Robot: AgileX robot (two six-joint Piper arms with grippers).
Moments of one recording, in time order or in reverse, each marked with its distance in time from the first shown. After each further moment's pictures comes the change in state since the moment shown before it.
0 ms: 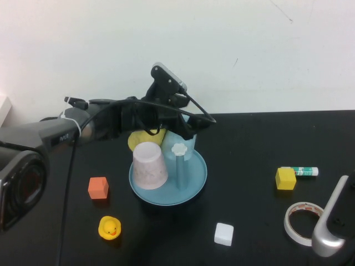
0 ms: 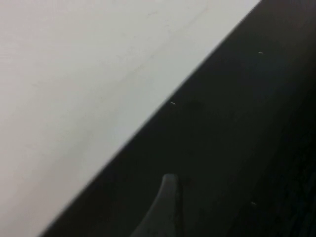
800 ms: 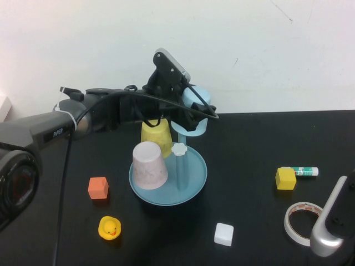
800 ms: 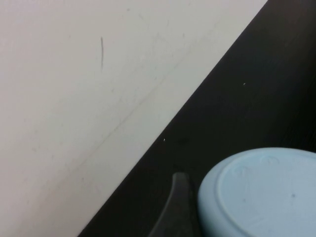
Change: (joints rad) right arm 0.000 0.002 0.000 0.017 0.000 0.000; left arm -0.008 -0.058 0.004 0.004 0.033 0.044
